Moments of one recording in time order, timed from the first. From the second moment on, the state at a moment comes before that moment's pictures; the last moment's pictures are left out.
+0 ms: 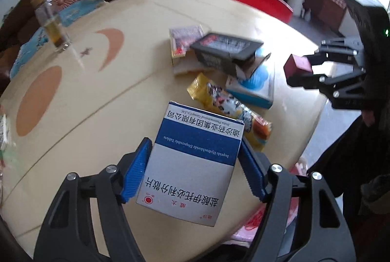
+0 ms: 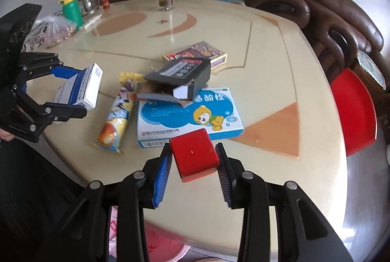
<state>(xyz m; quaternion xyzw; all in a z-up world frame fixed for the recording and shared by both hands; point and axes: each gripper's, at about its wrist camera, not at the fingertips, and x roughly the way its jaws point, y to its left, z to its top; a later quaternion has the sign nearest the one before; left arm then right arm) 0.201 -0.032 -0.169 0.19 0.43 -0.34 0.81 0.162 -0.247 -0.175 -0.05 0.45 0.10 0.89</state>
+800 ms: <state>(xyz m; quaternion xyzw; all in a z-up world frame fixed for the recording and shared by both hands) 0.066 -0.010 -0.114 0.17 0.38 -0.35 0.84 0.034 -0.193 -0.104 -0.04 0.40 0.11 0.91</state>
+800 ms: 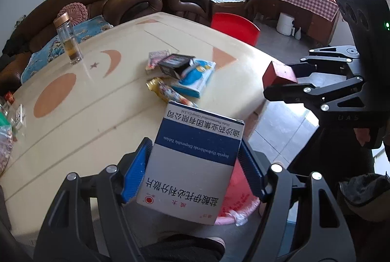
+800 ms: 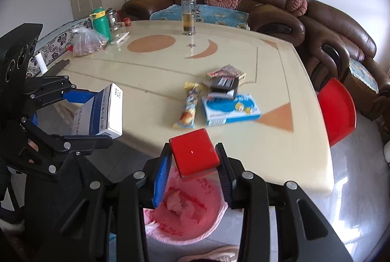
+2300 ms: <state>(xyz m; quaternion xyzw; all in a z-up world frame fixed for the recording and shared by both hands) 0.074 -0.043 -0.287 0.10 0.55 -0.29 0.78 0.040 -0.199 -0.291 0.02 0.55 0.11 0.83</state>
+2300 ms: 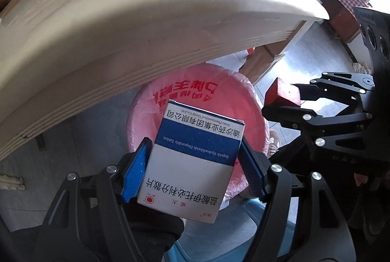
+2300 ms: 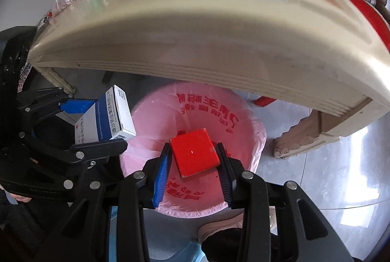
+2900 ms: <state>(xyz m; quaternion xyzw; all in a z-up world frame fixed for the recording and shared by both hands) 0.094 -0.069 -0.359 0.12 0.61 -0.29 0.73 0.066 -0.204 -0.348 0.03 0.60 0.12 0.79</state>
